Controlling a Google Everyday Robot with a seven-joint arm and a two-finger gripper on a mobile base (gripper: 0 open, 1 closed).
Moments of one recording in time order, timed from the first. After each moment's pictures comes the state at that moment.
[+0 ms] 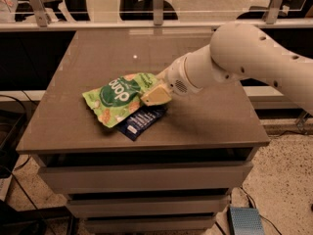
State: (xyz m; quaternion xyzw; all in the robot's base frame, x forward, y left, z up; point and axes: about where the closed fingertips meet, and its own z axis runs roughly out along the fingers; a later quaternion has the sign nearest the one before) arm 0.579 -0.001 0.849 -0.50 0.76 0.17 0.38
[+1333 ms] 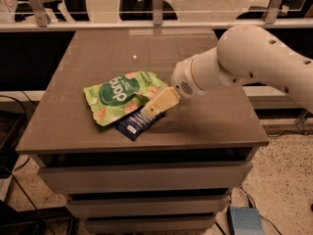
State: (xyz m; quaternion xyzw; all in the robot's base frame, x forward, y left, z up) arm 0.574 -0.015 0.851 -0.47 0.78 0.16 0.38
